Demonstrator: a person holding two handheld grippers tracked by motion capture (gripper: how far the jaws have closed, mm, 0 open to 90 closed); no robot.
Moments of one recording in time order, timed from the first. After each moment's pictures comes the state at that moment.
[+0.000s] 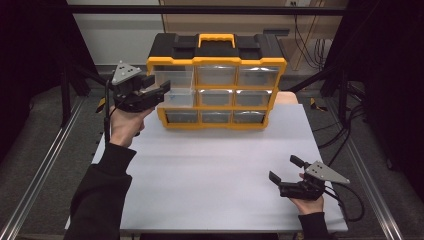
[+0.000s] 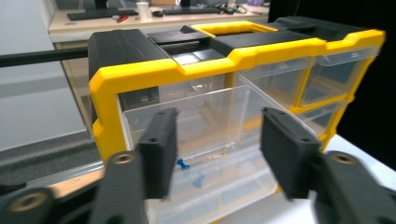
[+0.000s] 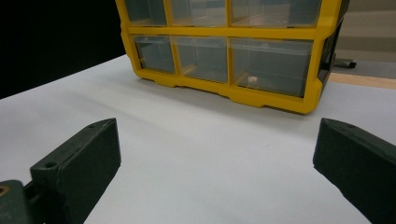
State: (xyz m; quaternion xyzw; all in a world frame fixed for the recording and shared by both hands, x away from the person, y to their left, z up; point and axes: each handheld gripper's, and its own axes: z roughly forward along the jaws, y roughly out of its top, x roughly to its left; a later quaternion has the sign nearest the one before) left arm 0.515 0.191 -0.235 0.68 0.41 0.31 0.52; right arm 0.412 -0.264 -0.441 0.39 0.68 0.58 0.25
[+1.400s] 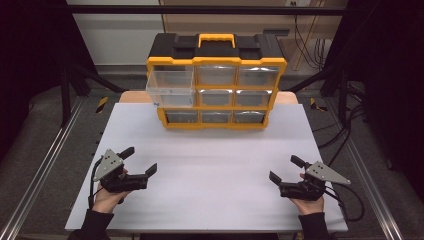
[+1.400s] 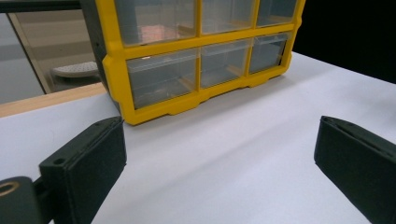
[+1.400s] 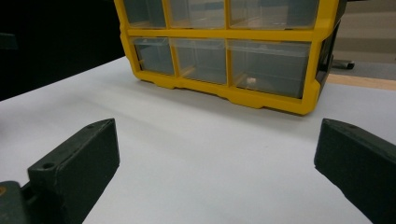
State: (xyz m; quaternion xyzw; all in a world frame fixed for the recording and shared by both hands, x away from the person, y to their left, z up) left arm 0.423 0.262 -0.411 0.71 0.36 0.27 0.54; right arm 0.410 -0.264 -0.440 0.39 0.67 0.58 0.25
